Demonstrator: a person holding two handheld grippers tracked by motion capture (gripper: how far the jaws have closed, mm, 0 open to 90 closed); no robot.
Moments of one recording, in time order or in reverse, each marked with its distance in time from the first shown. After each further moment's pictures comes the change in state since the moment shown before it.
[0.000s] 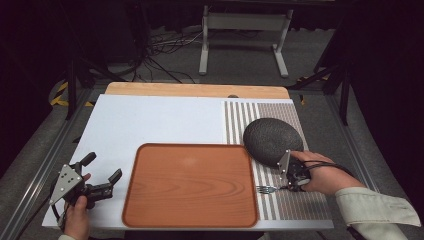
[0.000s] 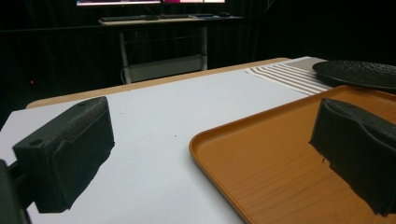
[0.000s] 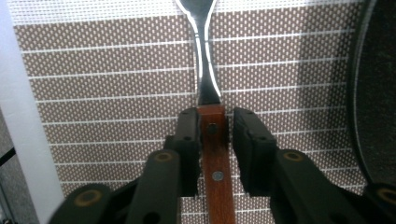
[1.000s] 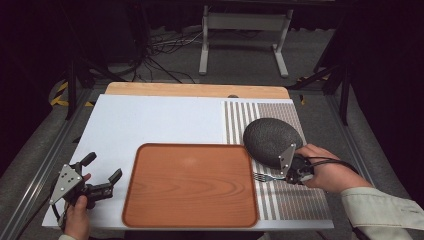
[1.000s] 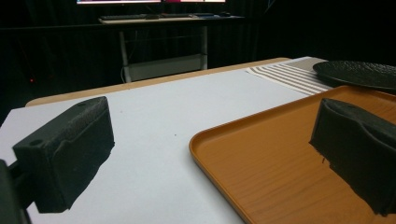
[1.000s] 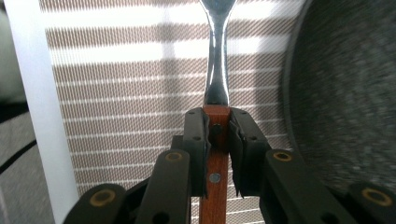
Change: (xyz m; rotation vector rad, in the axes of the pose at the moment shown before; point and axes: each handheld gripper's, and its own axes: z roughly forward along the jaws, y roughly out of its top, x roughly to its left) left arm 0.001 -0.001 0.000 0.000 0.001 -0.005; right arm 0.007 0.007 -0.041 -0.097 -0.101 0.000
